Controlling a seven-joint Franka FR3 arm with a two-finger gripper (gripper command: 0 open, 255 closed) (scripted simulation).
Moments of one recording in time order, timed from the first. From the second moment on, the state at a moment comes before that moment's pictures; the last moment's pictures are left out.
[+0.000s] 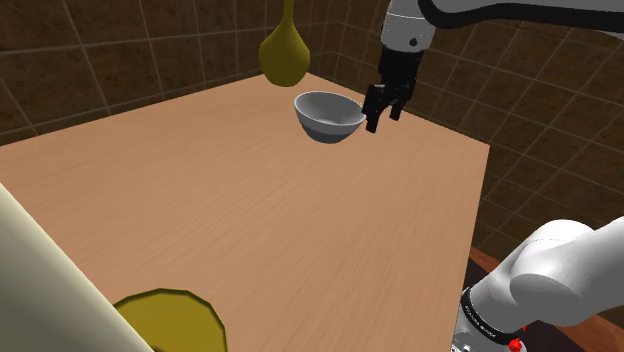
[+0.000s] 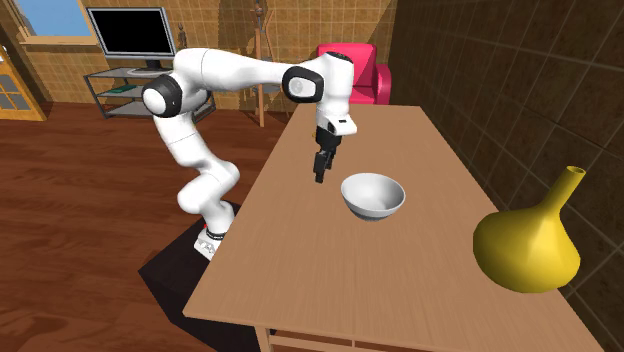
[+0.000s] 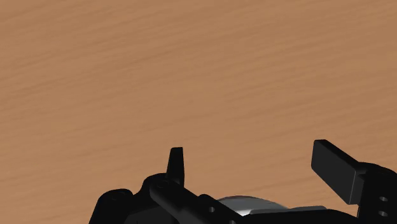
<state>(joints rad) 0.02 -0.38 0.20 -2.02 0.01 1.57 0.11</state>
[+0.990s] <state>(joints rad) 0.11 0.23 0.33 -1.29 -0.13 1.38 0.38</state>
